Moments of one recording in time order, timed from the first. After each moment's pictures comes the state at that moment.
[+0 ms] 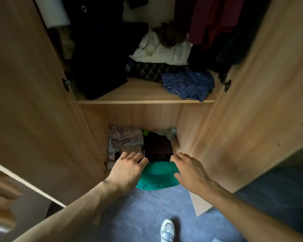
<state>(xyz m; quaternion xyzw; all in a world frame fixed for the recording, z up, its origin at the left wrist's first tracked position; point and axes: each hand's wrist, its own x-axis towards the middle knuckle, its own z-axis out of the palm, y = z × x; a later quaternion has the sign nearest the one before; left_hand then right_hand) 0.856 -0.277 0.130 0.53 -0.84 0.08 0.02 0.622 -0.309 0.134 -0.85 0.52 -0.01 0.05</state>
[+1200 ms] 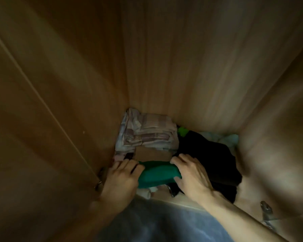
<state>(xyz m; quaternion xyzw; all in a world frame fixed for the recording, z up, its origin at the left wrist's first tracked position) 1.007 -0.577 -0.391 0.67 -0.73 0.07 0.13 0.797 -0.687 -0.372 -0.91 0.40 -0.06 0.08</state>
